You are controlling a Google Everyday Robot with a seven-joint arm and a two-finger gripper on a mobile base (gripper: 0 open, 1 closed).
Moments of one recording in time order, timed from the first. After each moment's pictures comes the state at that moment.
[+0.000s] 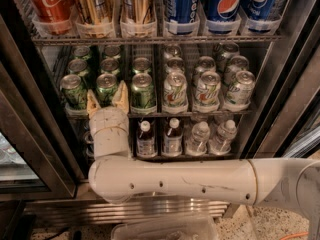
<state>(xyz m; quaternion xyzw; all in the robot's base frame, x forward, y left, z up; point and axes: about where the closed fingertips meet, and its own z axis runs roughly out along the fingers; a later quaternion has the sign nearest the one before) 0.619 0.130 0.849 -0.12 0.63 -0.01 0.76</state>
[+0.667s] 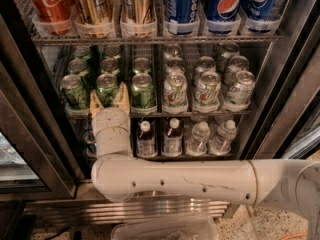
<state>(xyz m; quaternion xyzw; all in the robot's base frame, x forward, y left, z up) 0.626 0.126 0.839 -0.11 0.64 -0.01 0.76</state>
